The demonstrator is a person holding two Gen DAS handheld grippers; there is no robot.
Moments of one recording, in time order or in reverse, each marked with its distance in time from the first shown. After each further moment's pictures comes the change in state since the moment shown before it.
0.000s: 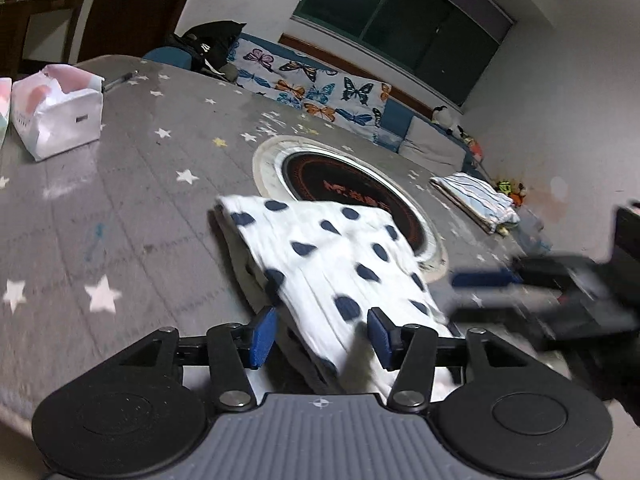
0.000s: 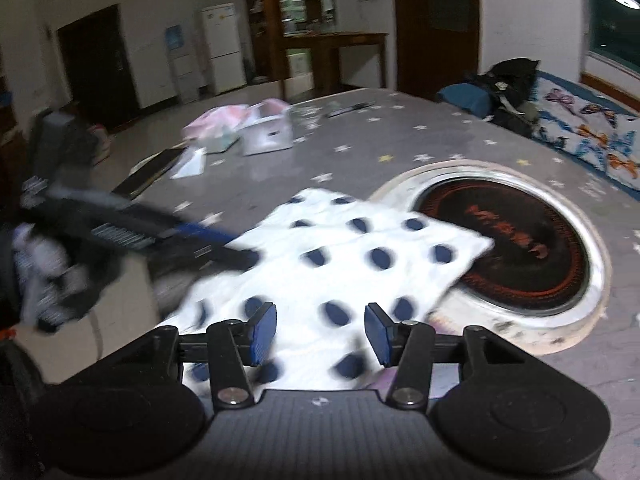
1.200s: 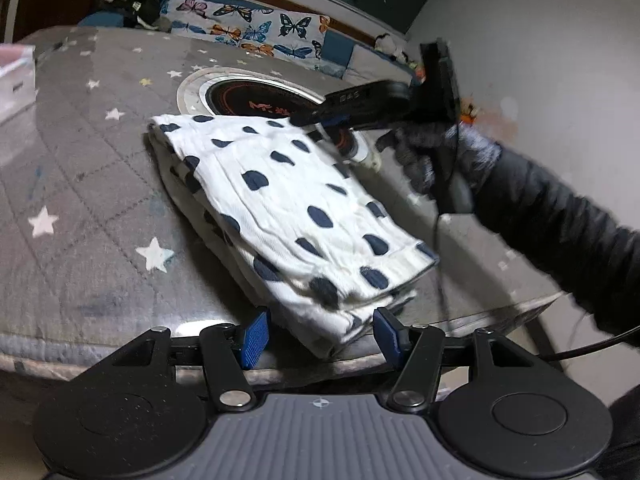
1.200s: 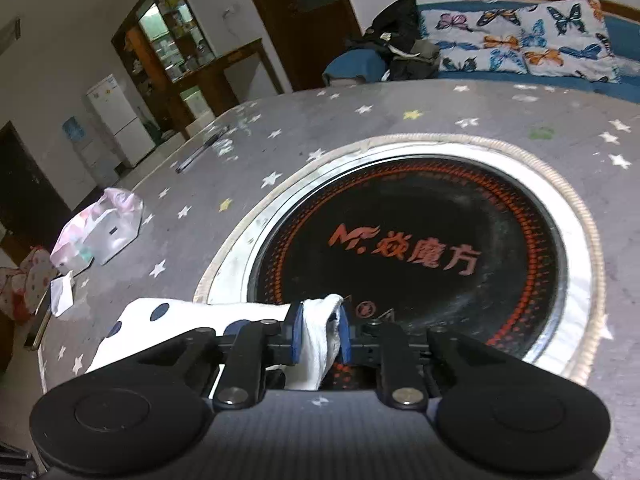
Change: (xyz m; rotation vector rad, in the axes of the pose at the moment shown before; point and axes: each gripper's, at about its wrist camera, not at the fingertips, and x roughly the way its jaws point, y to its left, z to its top) left arm -0.006 -0.033 -0.035 0.164 0.192 -0.081; right arm 0.092 -0.137 0.028 0.438 -0.024 -0.078
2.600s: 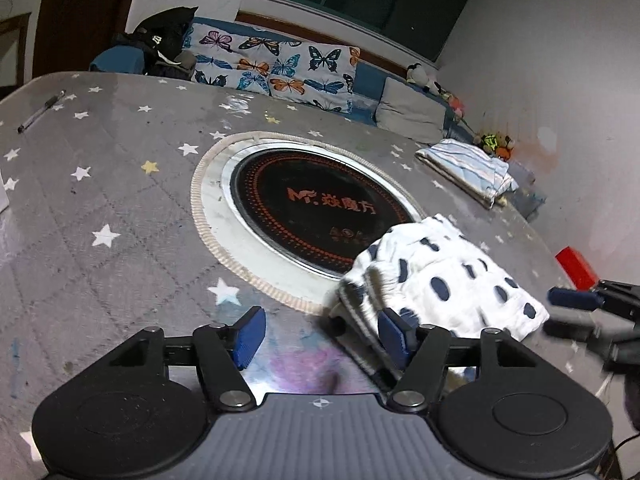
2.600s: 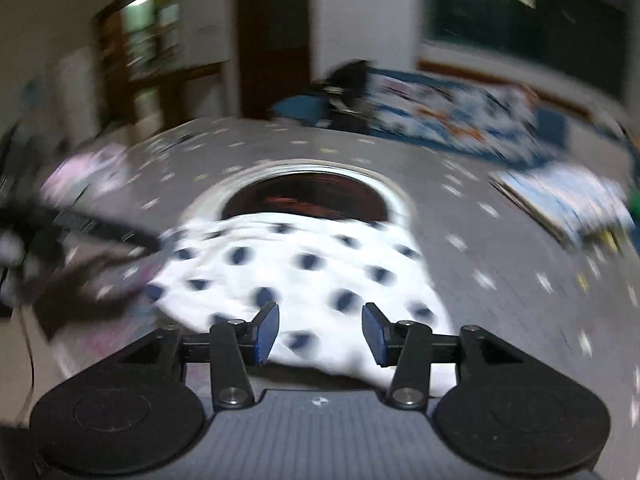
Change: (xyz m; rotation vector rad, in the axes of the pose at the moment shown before) left arm 0.062 0.040 0.104 -0.036 -0.090 0.065; right arm -0.158 0.049 -0.098 -0.279 -0.110 -0.275
